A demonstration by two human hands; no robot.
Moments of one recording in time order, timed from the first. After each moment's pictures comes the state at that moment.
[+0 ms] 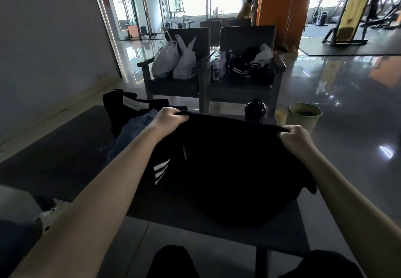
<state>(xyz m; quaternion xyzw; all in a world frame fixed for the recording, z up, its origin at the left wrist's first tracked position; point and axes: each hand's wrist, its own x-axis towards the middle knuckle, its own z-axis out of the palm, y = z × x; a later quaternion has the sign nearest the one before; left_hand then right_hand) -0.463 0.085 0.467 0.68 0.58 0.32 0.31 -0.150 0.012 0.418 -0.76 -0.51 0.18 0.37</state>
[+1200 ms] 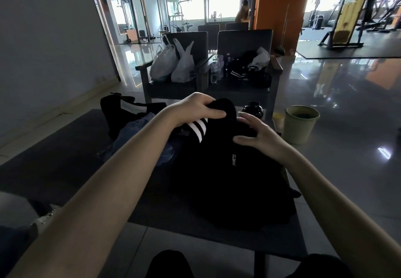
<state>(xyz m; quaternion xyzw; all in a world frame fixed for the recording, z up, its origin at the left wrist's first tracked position) -0.406 0.067 0.521 0.79 0.42 0.23 0.37 -0.203 0.005 0.440 -0.51 -0.64 0.36 0.44</state>
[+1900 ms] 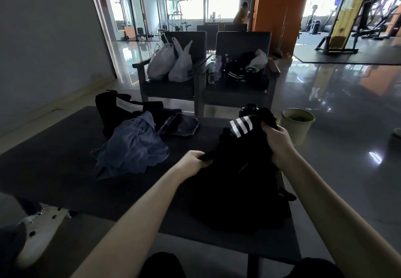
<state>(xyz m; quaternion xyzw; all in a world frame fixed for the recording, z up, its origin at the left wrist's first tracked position) -0.409 0.055 0.374 0.67 0.49 0.26 0.49 -0.192 0.015 0.434 -0.55 -0.32 0.44 0.63</state>
